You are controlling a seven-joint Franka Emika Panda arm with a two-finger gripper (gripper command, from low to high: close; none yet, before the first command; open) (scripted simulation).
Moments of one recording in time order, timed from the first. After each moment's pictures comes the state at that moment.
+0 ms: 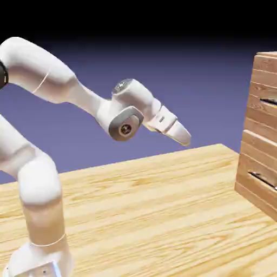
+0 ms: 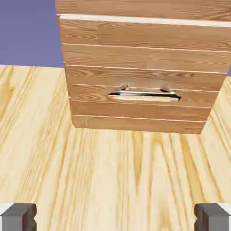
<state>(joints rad) -0.02 -0.57 0.03 -2.79 0.04 3.03 0.69</state>
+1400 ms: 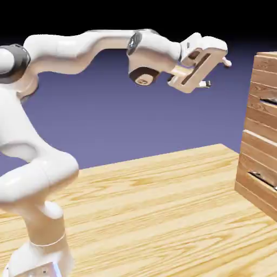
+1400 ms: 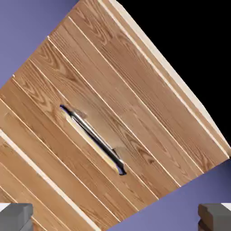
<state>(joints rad) -1.16 -0.70 0.96 -2.17 1.47 2.82 -1.14</state>
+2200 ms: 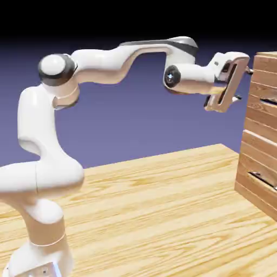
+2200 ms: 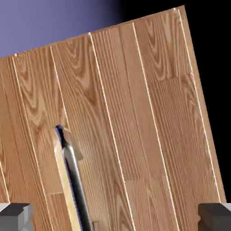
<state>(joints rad) -1.81 -0.78 1.50 -1.82 2.29 2.69 -2.18</state>
